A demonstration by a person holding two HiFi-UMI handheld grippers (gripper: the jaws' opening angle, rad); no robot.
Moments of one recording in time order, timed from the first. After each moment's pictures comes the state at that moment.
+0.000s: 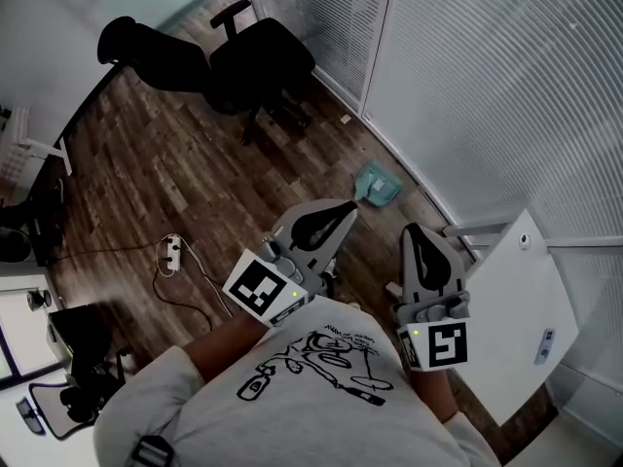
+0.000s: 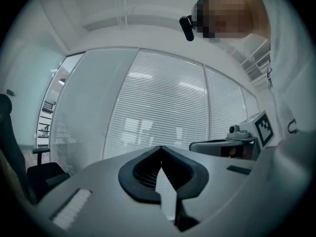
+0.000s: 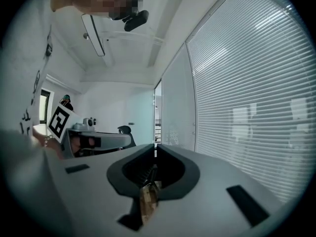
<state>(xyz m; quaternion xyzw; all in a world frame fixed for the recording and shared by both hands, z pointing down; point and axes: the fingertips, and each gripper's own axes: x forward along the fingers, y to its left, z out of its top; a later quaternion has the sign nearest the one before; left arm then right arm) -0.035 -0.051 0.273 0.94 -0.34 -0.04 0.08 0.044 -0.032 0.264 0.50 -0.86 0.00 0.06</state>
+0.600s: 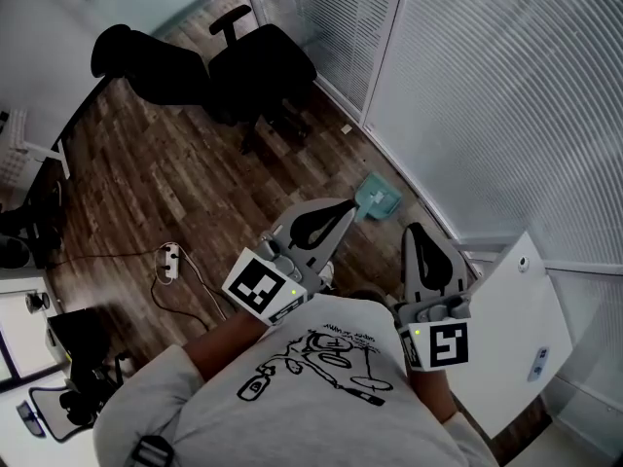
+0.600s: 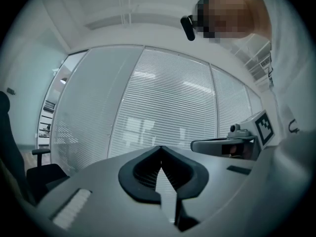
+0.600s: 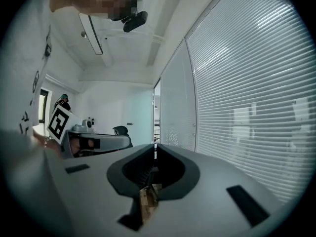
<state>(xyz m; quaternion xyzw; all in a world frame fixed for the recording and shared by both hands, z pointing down) -0.045 -0.134 0.277 0.93 -0.35 -0.04 0.08 0.039 -0.115 0.264 0.50 -0.86 0.01 0.06</state>
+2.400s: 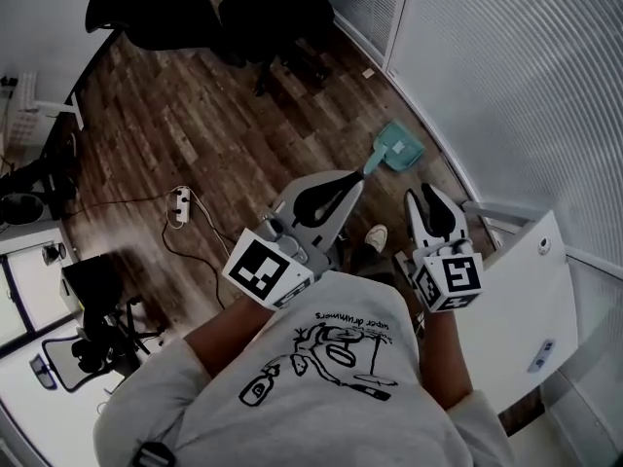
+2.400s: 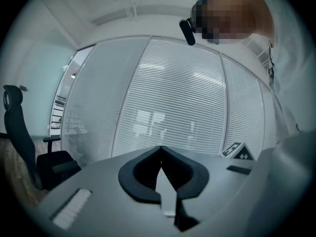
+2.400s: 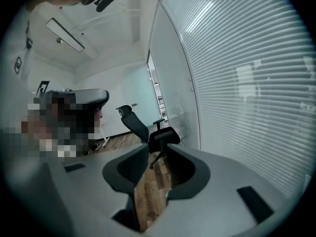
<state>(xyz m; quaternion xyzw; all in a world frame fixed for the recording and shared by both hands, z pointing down) -0.005 -0.127 0.336 0.91 -0.40 0.00 0.12 0.094 -0.133 0.445 0.44 -0.87 0.19 0.12</state>
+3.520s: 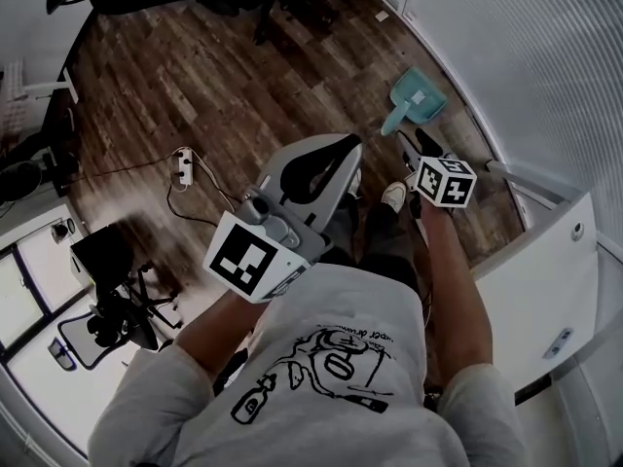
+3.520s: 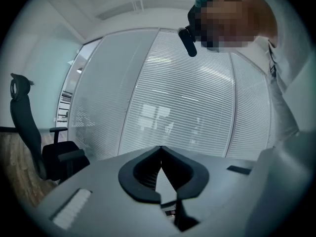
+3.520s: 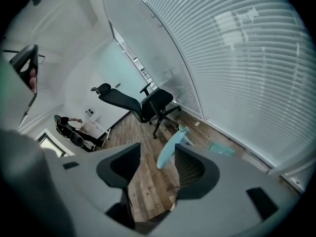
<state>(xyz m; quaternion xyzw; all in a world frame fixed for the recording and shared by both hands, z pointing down) -0.031 -0.153 0.422 0.89 -0.42 0.02 0.15 0.064 -0.179 0.739 0.40 -0.79 0.43 0.18</state>
